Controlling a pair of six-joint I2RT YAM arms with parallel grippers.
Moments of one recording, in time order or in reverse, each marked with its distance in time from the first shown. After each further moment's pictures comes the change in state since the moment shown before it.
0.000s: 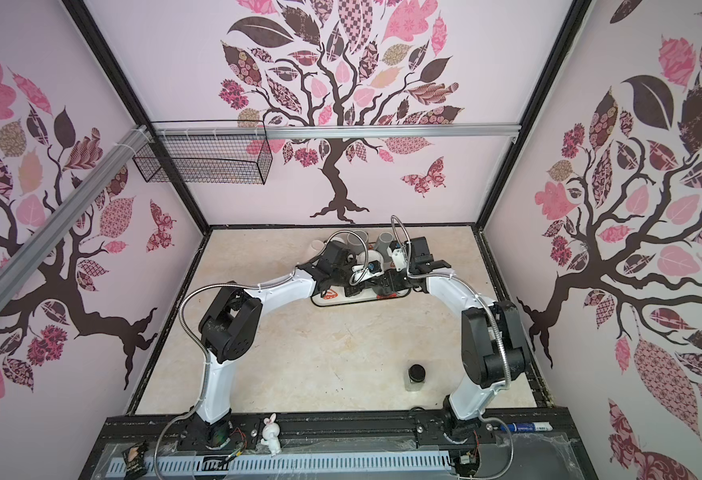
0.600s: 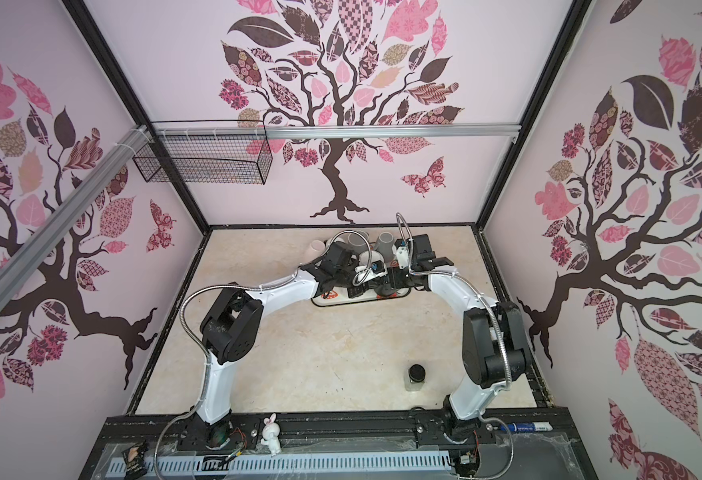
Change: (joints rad) left arm -0.027 -0.005 0.010 -0.003 -0.010 -0.074; right arm -0.014 -0.019 0.032 -0.055 0.019 0.114
